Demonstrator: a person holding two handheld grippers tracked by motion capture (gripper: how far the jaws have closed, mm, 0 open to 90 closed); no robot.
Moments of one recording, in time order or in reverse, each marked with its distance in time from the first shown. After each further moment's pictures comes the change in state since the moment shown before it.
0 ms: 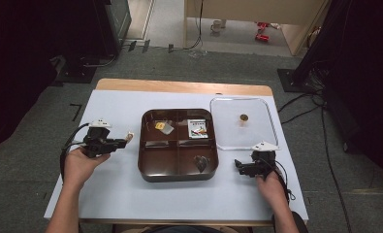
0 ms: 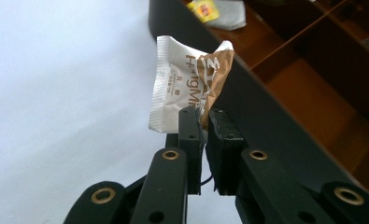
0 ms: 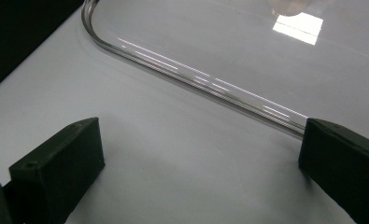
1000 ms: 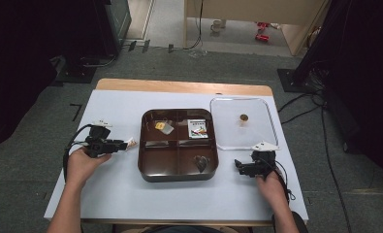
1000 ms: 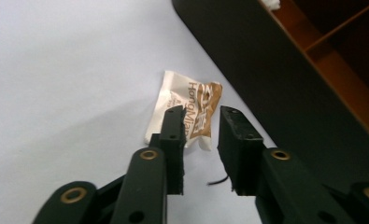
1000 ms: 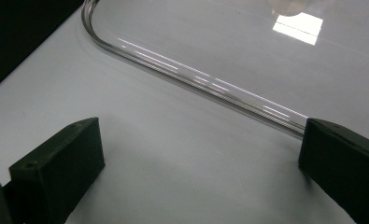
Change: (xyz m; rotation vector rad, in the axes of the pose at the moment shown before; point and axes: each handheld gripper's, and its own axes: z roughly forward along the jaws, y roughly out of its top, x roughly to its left) left arm 0.016 -0.006 0.014 0.025 0.008 -0.079; right arm 0.000 0.000 0.000 -0.001 0.000 -0.001
